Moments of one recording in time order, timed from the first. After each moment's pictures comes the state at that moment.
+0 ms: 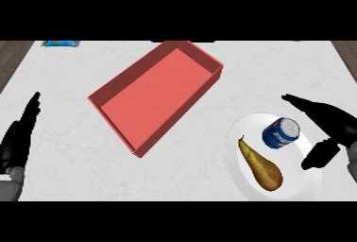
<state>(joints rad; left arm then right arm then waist) -0.09 0.52 -0.05 -1.34 -0.02 0.28 0.08 -0.29 -0.71 0.26 -1.47 0.39 0.41 0.27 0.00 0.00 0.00</state>
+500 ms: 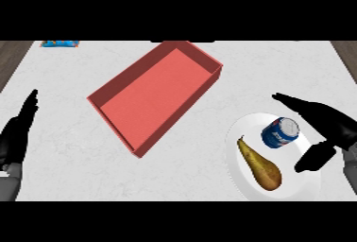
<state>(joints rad) -0.11 0.49 0.01 -1.33 -0.06 0.22 0.09 -0.27 -0.62 0.19 -1.58 0.41 0.51 0.28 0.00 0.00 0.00</state>
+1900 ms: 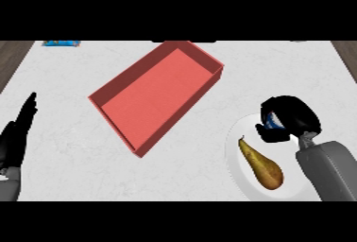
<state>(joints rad) -0.09 0.42 0.11 -1.34 -0.15 0.14 0.06 -0.37 -0.40 0.21 -1.32 0.85 0.27 0.19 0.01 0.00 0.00</state>
